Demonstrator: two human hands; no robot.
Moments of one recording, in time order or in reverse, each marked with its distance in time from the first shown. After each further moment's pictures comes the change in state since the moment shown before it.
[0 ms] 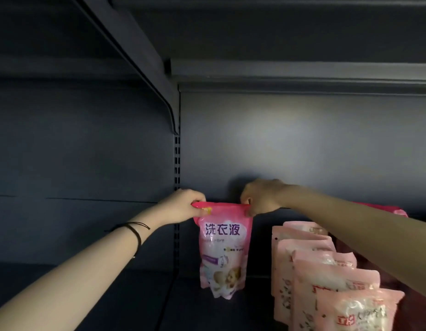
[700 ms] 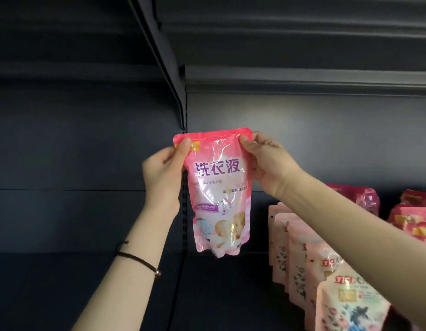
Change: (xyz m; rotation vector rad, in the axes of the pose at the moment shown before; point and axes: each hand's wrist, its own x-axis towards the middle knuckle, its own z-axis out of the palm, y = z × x) left_hand -0.103 0.070 -0.034 -1.097 0.877 0.035; right_hand -0.086 -0.081 -0.041 1.907 0.657 -0.020
